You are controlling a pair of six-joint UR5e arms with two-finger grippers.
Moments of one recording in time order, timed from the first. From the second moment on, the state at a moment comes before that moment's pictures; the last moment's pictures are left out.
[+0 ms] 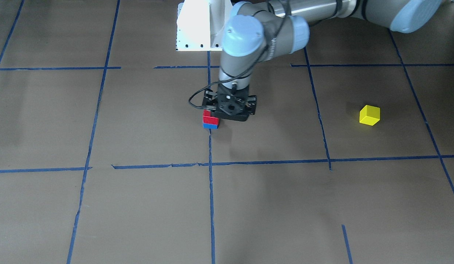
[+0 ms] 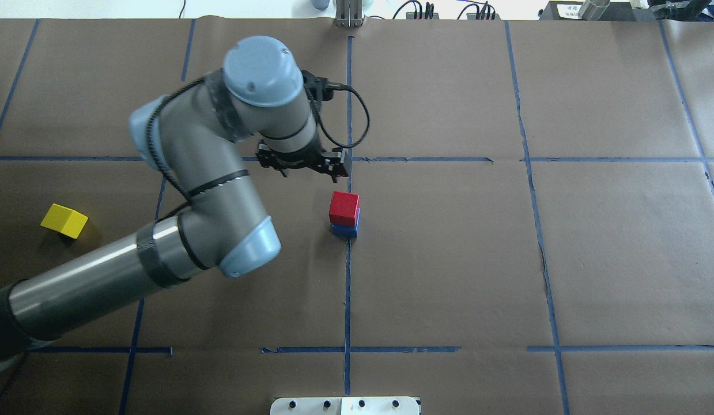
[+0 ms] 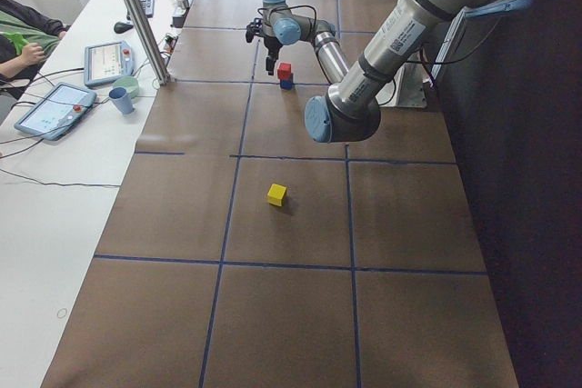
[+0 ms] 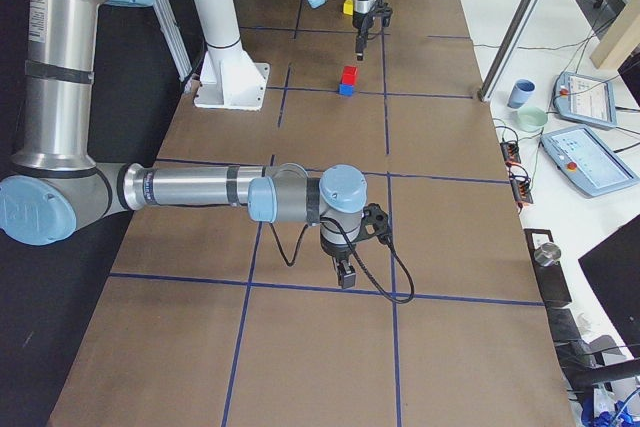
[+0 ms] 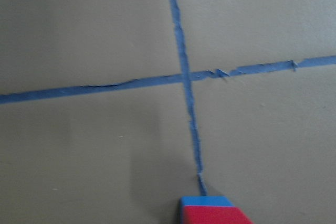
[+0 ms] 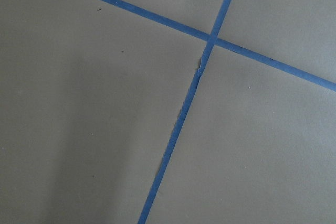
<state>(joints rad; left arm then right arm) -0.67 -2.33 -1.62 -1.57 -2.01 -0.93 1.54 -1.72 1.78 -1.59 2.31 -0.31</state>
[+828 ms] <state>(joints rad) -0.99 -1.63 -1.86 -1.79 -2.18 -0.49 1.54 -1.72 1.77 -1.59 2.31 -0.31</state>
